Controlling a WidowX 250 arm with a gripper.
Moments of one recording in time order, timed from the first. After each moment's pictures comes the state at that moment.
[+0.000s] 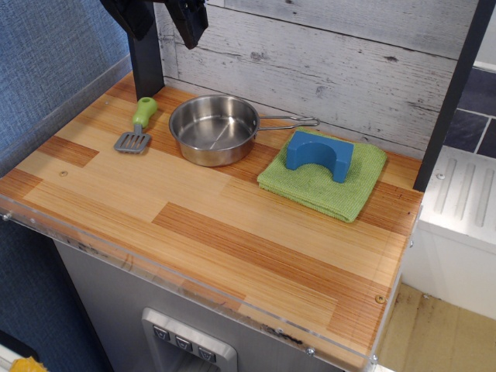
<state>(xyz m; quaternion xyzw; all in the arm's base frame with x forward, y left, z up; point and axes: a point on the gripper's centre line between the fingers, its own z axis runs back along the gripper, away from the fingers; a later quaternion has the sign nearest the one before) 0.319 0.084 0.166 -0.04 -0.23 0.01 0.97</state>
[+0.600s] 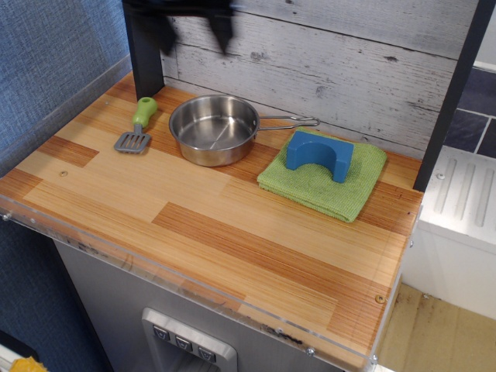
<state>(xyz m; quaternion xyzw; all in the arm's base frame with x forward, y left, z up) 0.333 0.033 0.155 -0.08 -0.22 0.06 0.97</state>
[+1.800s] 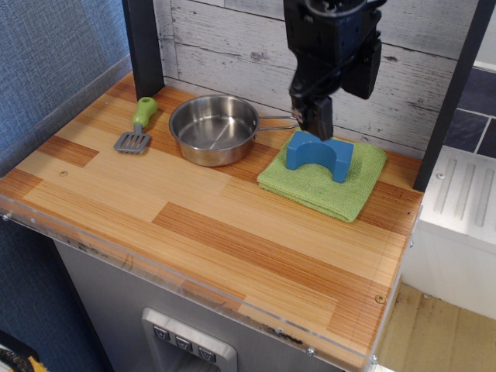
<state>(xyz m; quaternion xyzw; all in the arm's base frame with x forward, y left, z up) 0.352 -0.064 0.109 -0.11 -0.11 0.62 0.77</state>
